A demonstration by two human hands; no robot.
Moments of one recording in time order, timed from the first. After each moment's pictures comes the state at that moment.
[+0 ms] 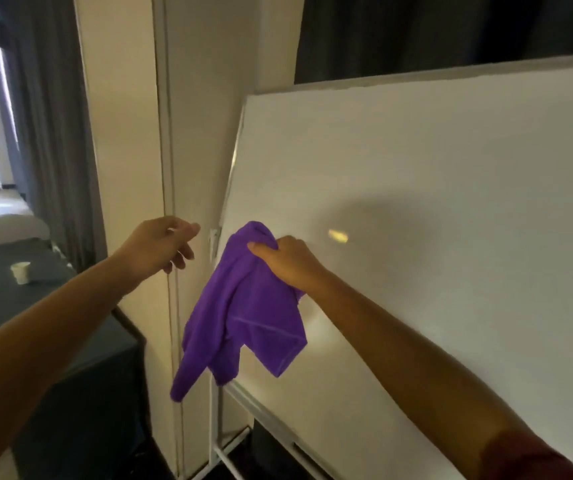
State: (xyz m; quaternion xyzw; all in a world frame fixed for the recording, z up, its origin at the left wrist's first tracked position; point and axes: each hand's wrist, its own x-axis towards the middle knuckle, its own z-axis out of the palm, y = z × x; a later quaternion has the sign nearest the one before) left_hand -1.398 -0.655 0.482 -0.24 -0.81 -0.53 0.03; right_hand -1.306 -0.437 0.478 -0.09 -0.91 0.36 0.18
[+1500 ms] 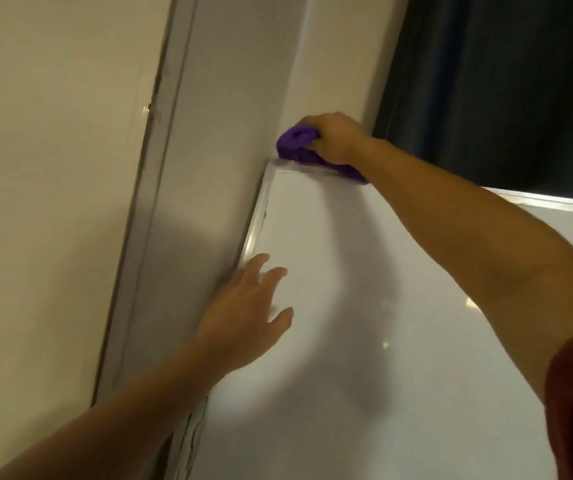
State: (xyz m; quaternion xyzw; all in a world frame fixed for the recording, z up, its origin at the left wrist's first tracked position) left_hand -1.800 -0.468 0.522 -0.55 -0.69 -0.40 0.24; right_hand -1.745 -0.306 0.820 -0.14 -0.91 -0.23 0.31
